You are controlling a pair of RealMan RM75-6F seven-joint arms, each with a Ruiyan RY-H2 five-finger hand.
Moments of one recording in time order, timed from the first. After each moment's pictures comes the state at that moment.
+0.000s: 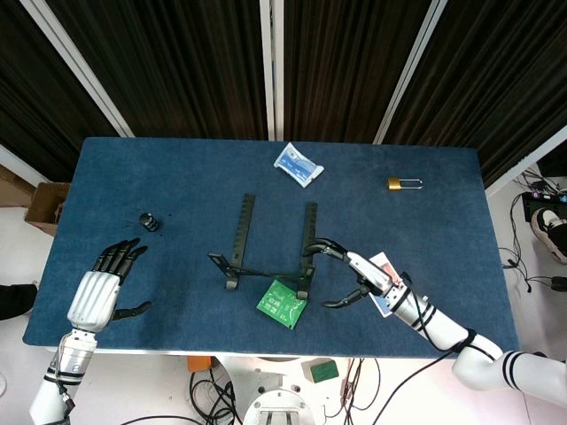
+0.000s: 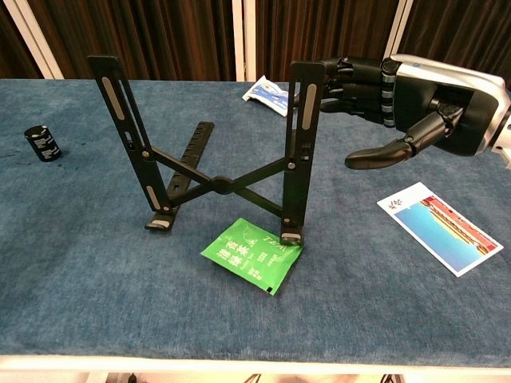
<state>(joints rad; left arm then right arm) -0.19 -1.31 0.00 -1.65 1.59 1.45 0.03 0.68 -1.43 0.00 -1.40 -1.79 1.15 1.14</state>
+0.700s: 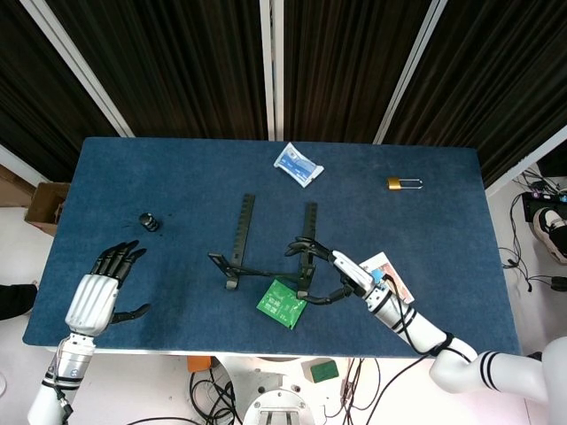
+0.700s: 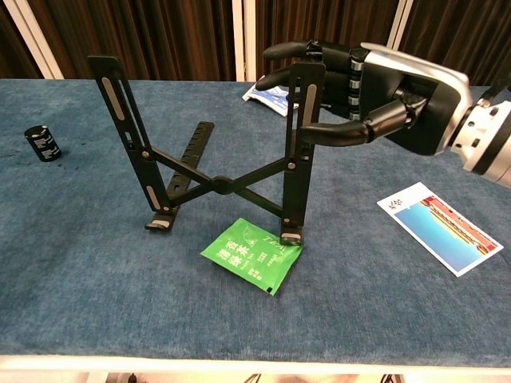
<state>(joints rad) -0.17 -1.30 0.01 -1.67 1.61 1.47 0.04 0.71 -1.53 0.01 -1.42 -1.71 1.18 1.20</state>
